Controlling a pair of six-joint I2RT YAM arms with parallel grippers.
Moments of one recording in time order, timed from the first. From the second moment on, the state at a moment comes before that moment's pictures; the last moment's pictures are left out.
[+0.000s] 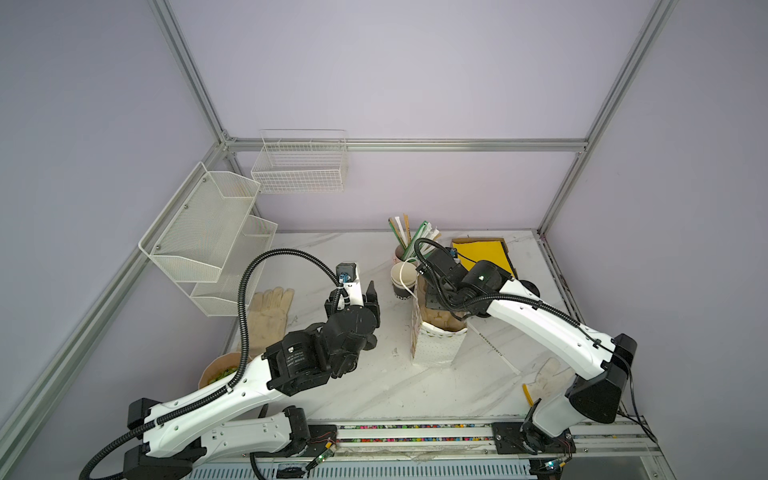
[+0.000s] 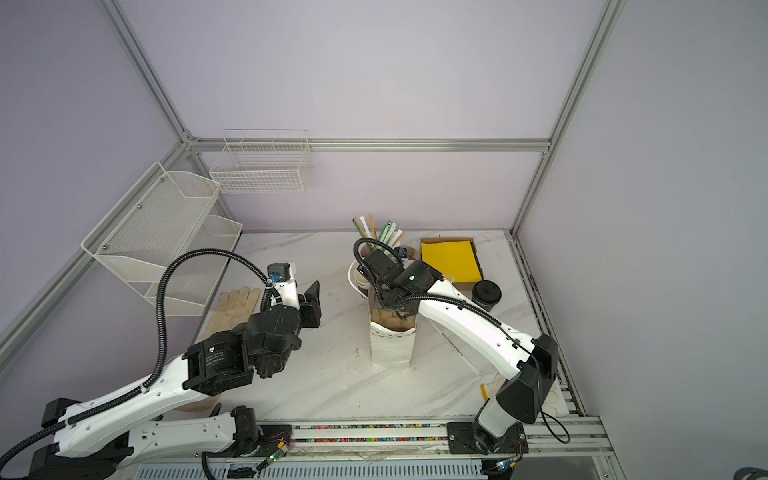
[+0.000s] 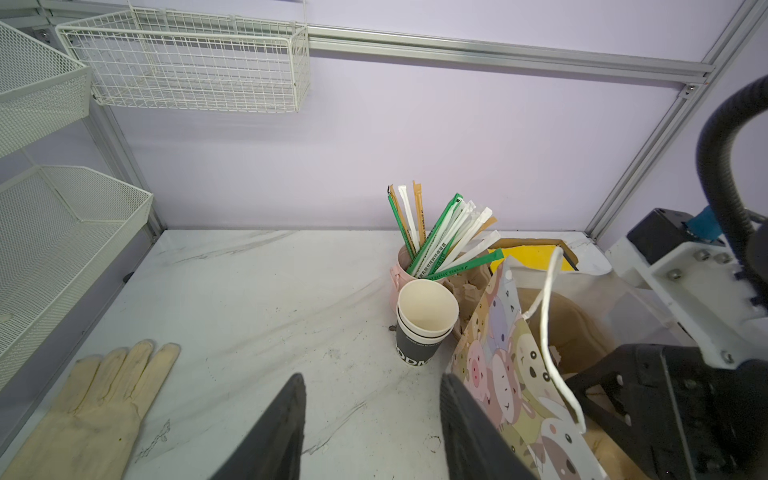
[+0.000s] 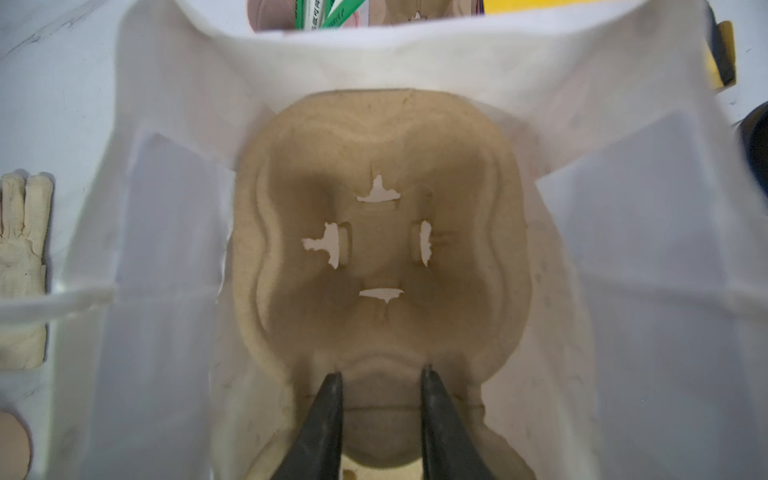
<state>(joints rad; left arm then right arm) -1.13 0.98 1.15 -0.56 -1.01 -0.44 0.88 1.59 1.65 -1.18 0.35 0.89</state>
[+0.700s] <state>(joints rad) -1.13 0.96 1.14 -0.56 -1.03 -0.44 0.84 1.61 1.63 -1.18 0.35 0.88</state>
